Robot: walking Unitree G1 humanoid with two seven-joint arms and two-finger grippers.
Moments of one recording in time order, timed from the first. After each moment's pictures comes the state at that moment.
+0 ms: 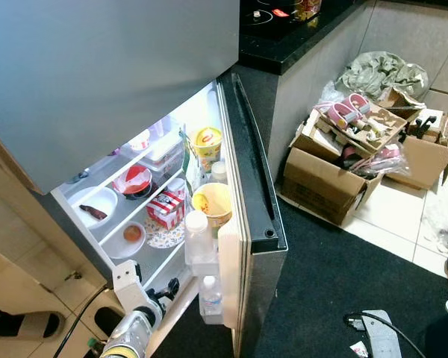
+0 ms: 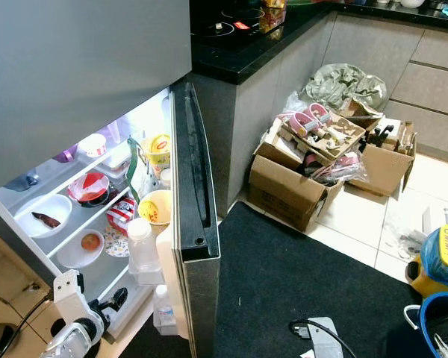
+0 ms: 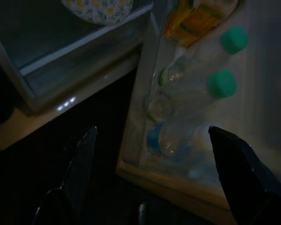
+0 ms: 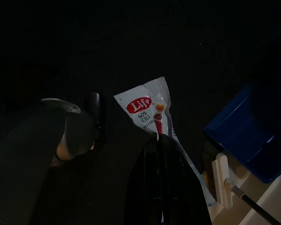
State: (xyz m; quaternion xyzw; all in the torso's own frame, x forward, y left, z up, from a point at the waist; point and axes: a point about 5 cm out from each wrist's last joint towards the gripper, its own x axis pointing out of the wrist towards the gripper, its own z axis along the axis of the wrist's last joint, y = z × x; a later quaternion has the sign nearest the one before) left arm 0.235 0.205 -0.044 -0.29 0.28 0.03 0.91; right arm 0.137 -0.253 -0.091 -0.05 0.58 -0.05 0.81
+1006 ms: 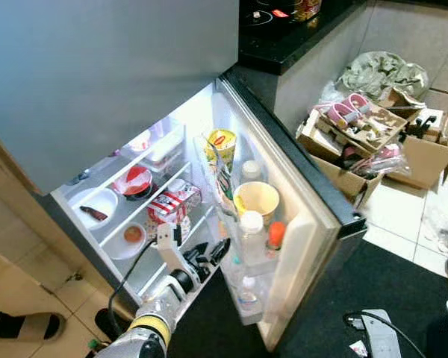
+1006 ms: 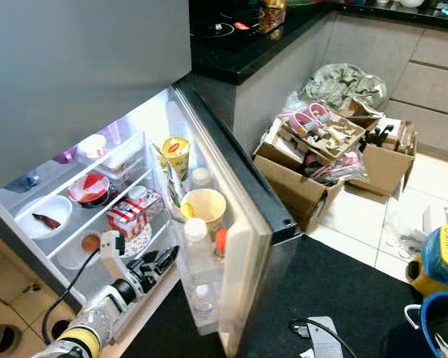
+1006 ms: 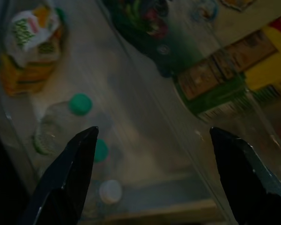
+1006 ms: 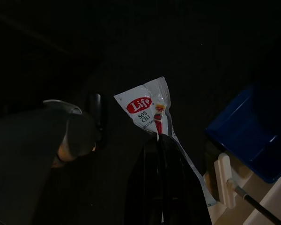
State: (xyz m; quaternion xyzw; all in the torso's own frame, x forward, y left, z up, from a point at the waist) left arm 0.276 0.120 -0.002 -0.33 0.17 -0.26 0.89; right arm 0.138 -0.254 -0.090 -0.05 0.58 -0.05 0.81
